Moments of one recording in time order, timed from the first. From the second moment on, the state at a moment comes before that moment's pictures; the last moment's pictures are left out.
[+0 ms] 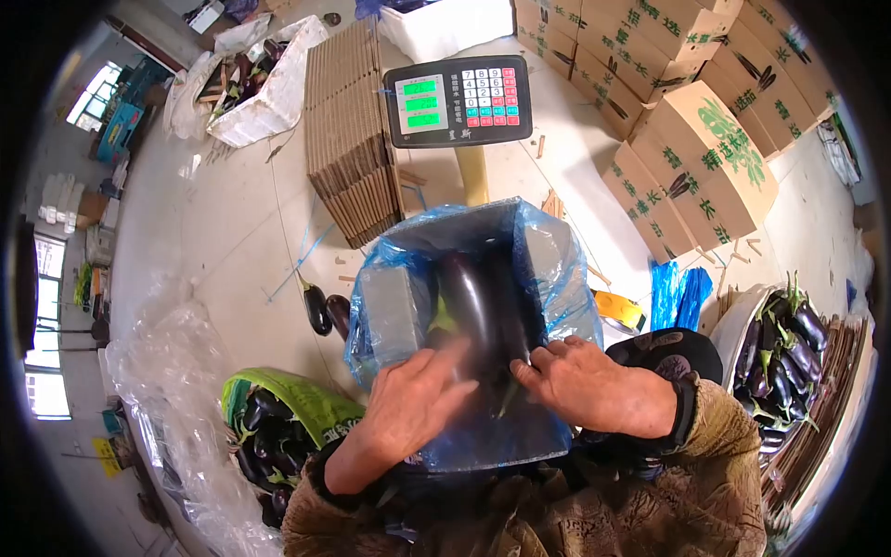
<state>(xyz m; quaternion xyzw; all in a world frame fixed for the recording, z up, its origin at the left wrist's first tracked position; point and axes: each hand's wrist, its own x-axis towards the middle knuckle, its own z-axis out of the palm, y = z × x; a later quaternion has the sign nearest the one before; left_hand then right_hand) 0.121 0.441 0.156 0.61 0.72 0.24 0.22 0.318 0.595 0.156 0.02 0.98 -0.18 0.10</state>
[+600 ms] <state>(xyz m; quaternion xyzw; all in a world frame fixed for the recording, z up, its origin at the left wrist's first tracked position) 0.100 0.439 0.145 0.60 0.72 0.25 0.23 0.294 0.598 0.141 0.00 0.98 -0.16 0.15</state>
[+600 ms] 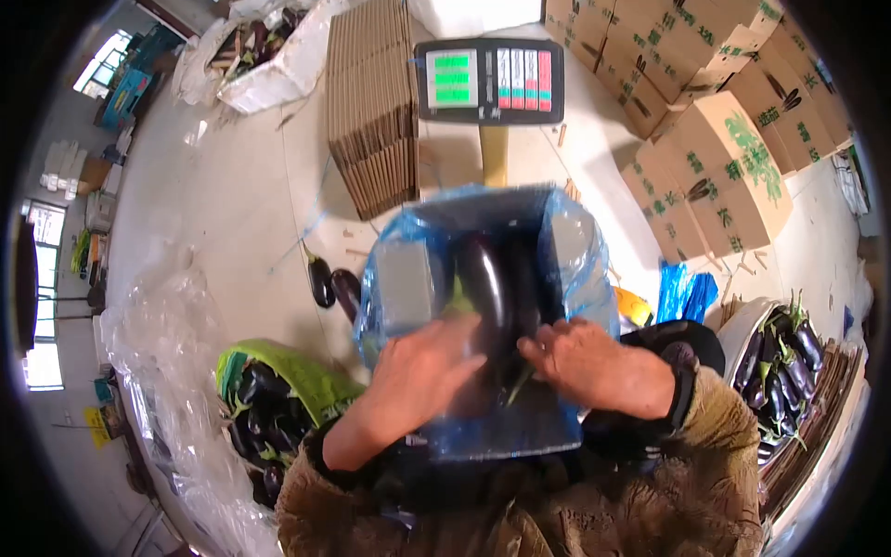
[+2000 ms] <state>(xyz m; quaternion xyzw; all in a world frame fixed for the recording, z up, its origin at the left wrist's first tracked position) 0.210 0.395 0.110 0.71 0.68 0.11 0.14 0.545 0.697 0.050 0.25 0.76 -0.58 -0.13</state>
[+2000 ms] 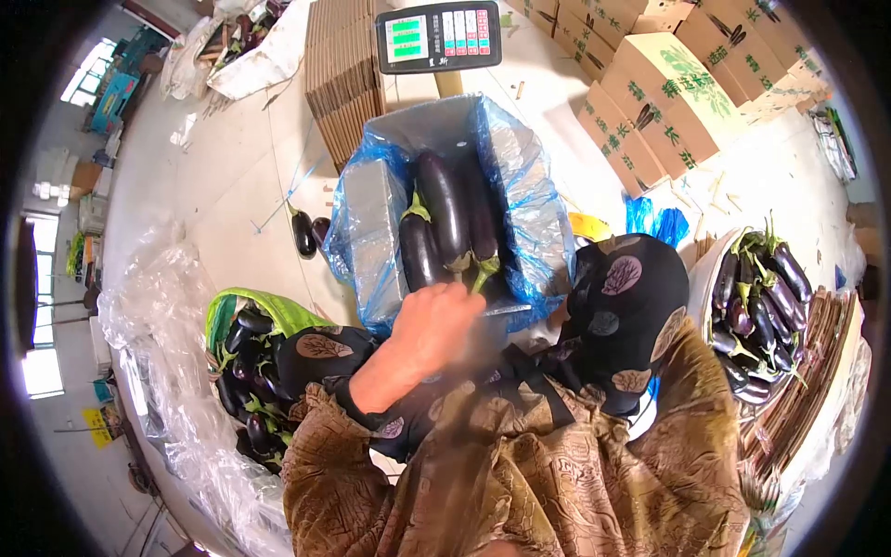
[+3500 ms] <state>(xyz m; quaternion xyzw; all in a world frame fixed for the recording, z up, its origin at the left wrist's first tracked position) 0.289 0.413 -0.150 0.65 0.52 0.03 0.54 0.533 0.680 0.041 0.44 0.72 -0.54 -0.04</state>
